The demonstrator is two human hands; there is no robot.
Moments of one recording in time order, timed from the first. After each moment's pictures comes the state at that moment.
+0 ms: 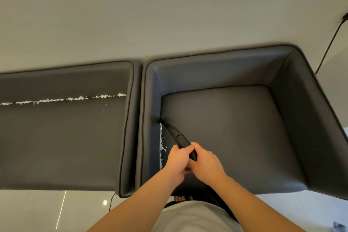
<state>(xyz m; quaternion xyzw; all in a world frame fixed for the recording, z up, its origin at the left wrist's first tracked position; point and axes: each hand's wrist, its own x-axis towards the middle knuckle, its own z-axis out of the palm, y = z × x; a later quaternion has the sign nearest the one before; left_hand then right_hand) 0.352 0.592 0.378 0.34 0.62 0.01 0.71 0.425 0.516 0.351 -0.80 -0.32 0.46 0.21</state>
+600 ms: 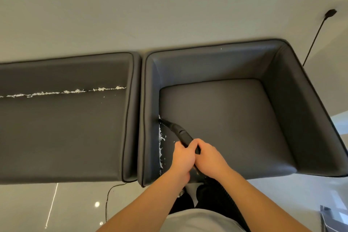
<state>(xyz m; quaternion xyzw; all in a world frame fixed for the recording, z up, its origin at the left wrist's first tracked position) 0.303 0.544 0.363 0.39 0.60 0.04 0.70 0.381 0.479 0.374 -0.80 -0.29 0.47 0.24</state>
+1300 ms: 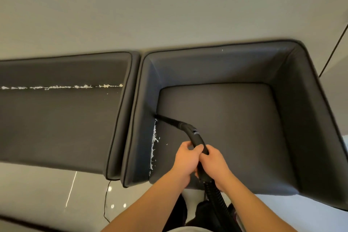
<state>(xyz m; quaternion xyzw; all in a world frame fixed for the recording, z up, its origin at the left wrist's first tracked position) 0.411 0.502 0.356 0.42 0.64 0.01 0.64 0.485 0.436 0.345 -0.70 -0.07 0.58 0.41</state>
